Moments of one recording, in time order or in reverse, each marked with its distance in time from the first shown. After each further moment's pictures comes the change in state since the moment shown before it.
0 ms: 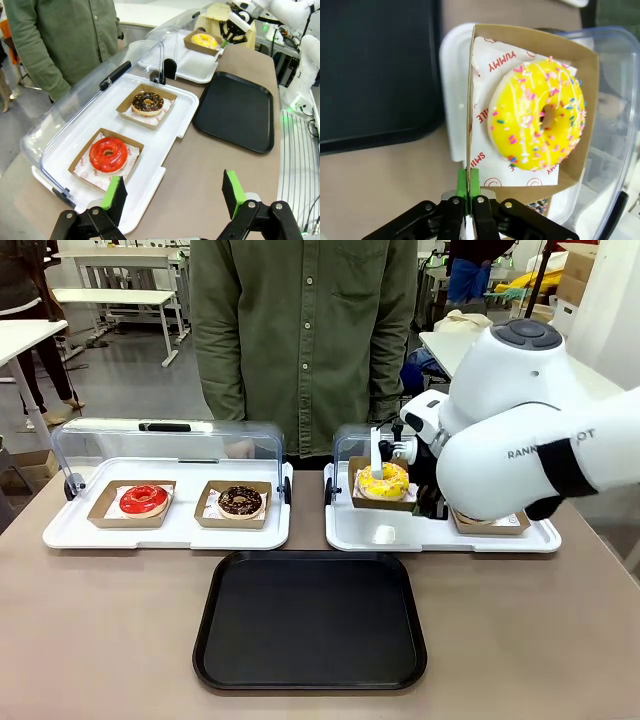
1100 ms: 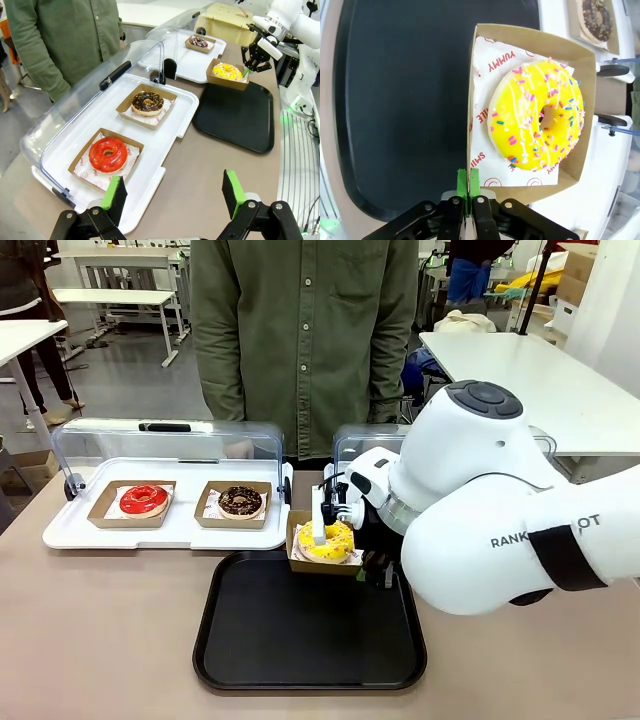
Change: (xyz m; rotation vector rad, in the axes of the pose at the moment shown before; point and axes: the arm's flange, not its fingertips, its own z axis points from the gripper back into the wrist) left arm 0.000 0.000 0.000 0.000 0.000 0.000; right arm 0.068 0.098 -0.011 0.089 -0.132 0.066
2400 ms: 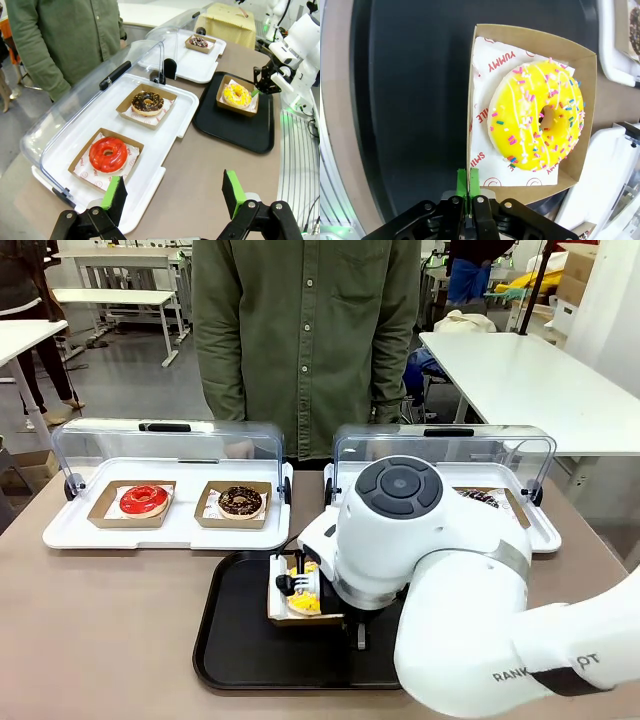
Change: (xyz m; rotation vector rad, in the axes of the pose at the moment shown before) left arm 0.000 0.000 0.000 0.000 0.000 0.000; right arm 0.045 0.076 -0.040 -0.051 0.168 0.032
